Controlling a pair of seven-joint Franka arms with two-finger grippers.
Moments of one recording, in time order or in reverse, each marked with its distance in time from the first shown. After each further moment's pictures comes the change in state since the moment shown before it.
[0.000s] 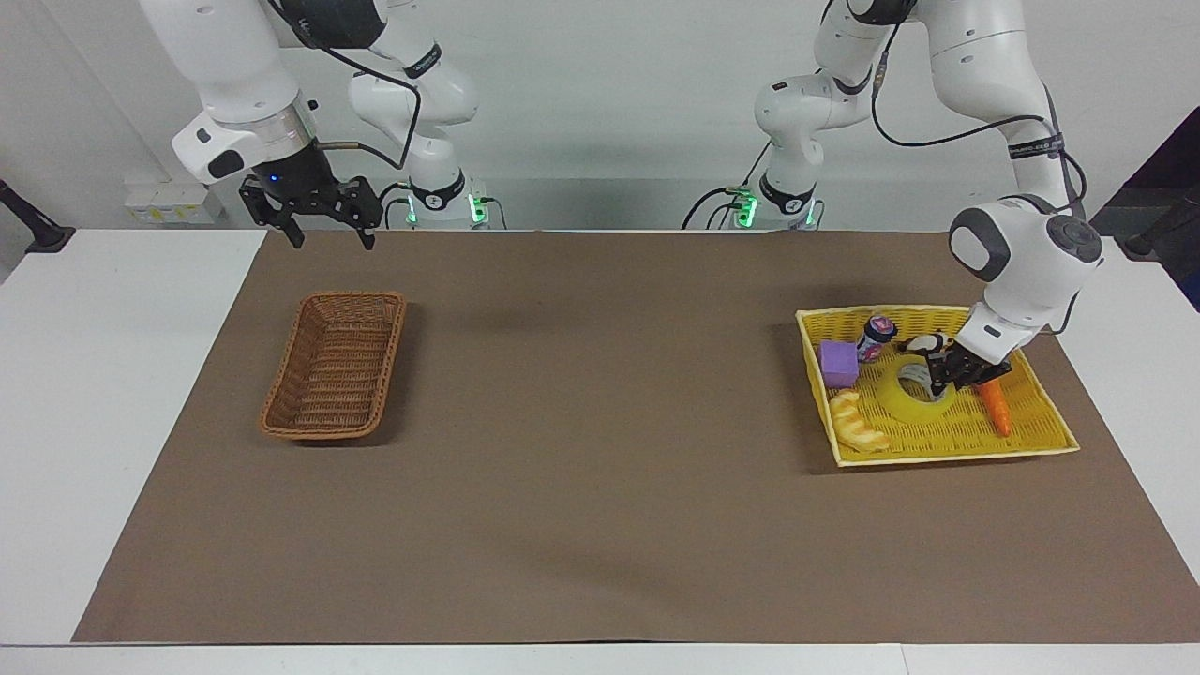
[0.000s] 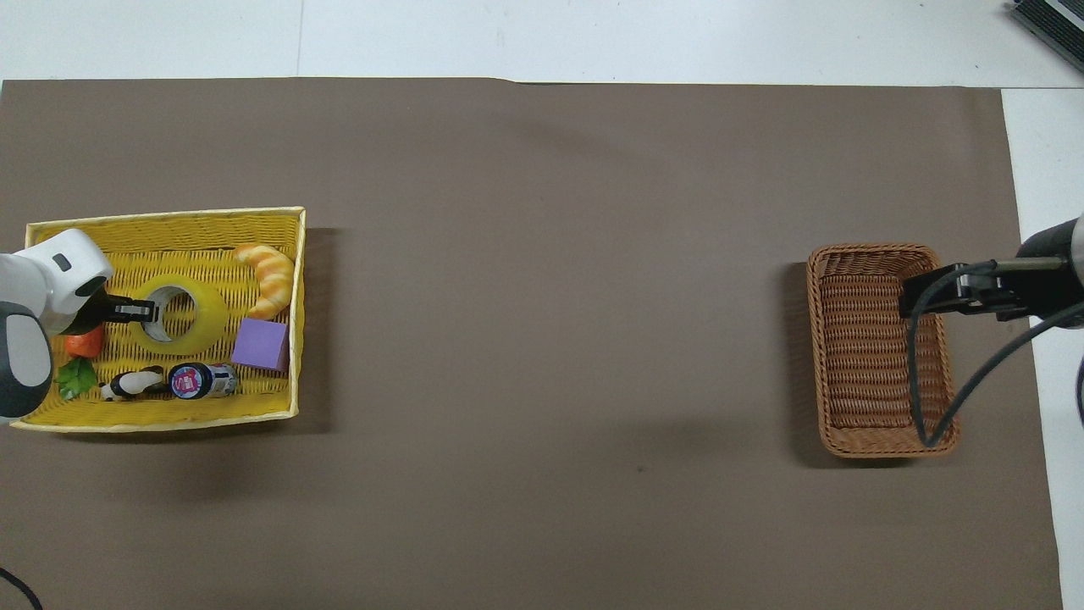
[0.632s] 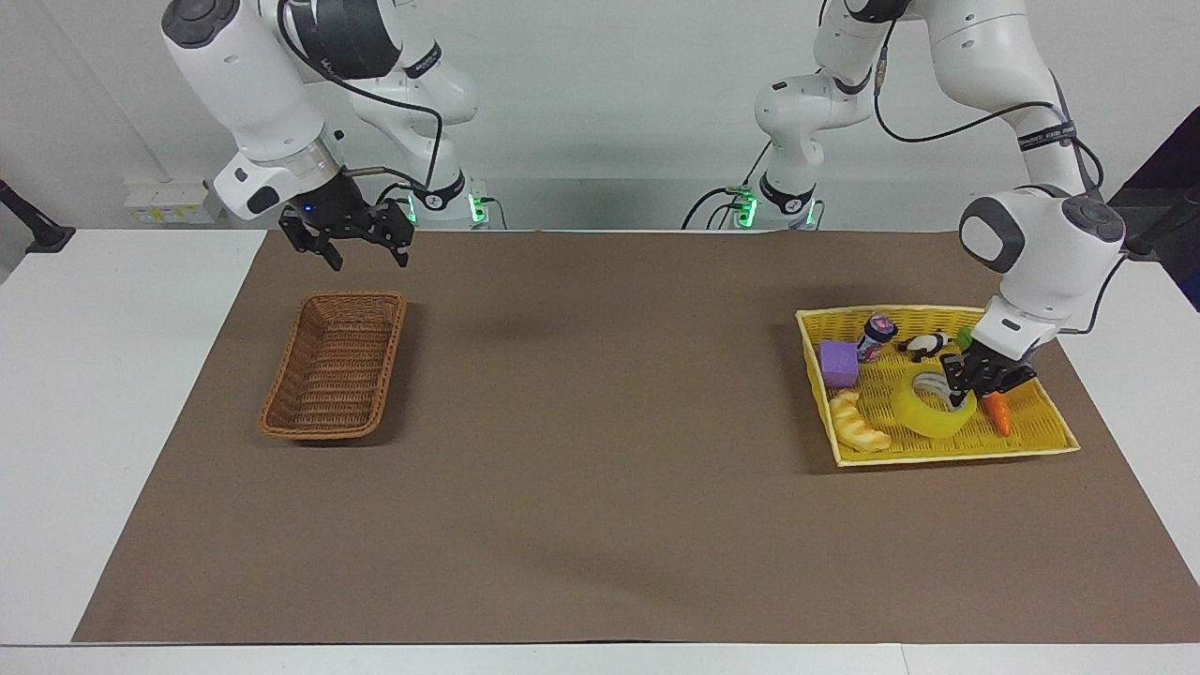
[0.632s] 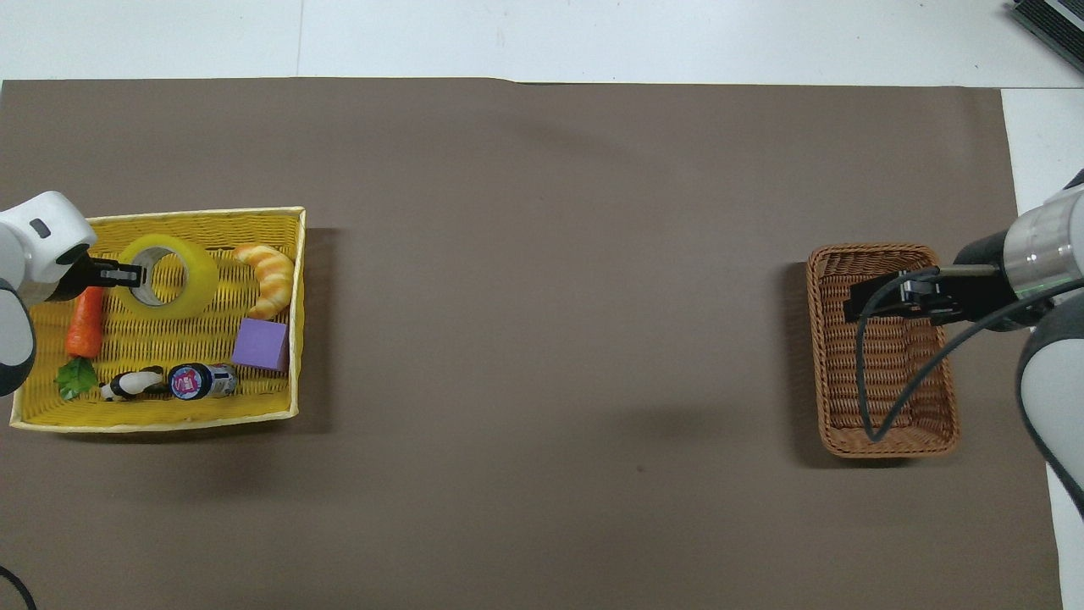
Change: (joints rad) left arm -0.021 -0.008 -0.024 0.116 -0.001 -0.014 0.000; right arm 0.006 -0.008 0.009 -0.105 0.150 0.113 -0.005
